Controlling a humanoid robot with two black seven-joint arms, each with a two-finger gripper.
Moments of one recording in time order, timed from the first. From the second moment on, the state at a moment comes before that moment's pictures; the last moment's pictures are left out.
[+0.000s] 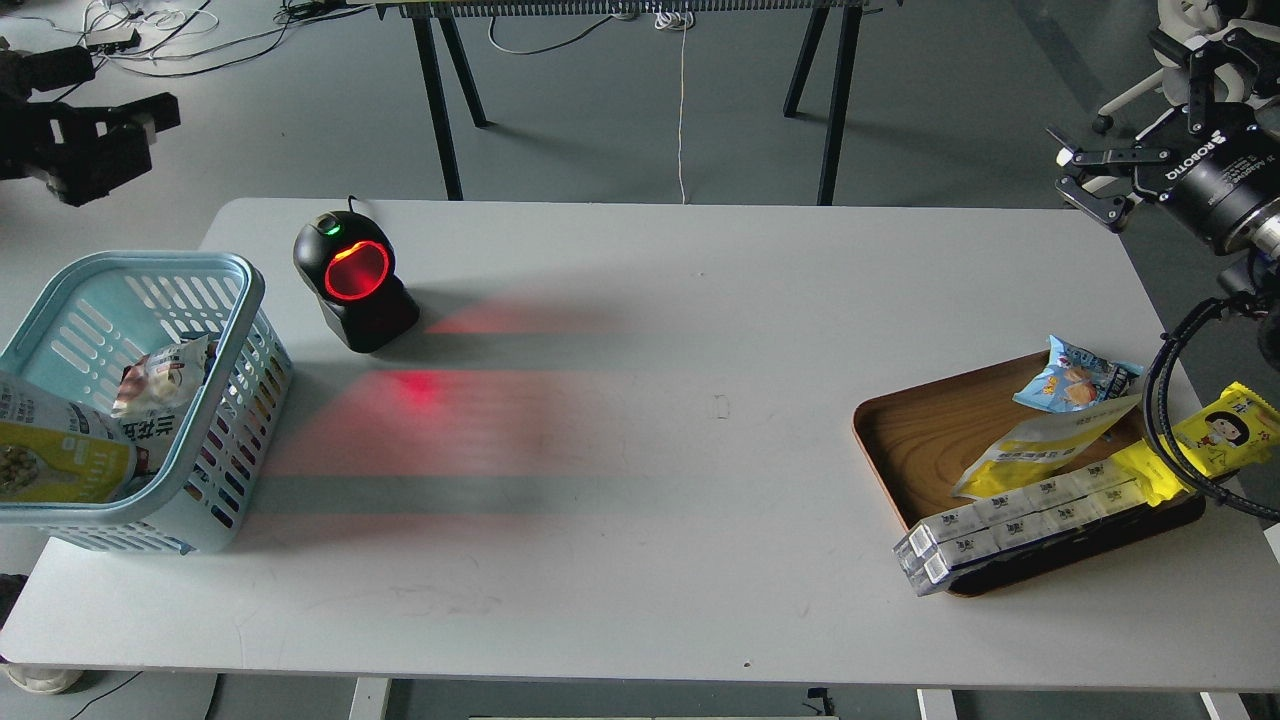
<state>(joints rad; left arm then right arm) -1.14 1.36 -0.29 -1.58 1.47 -0.08 -0.19 0.77 -0.78 0.67 0.95 0.52 0.47 -0.09</state>
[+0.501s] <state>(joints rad) -1.13 0.95 -0.40 -1.31 0.91 -0.01 -0.17 0.79 -0.78 0.67 0.96 0.51 0.47 -0.09</state>
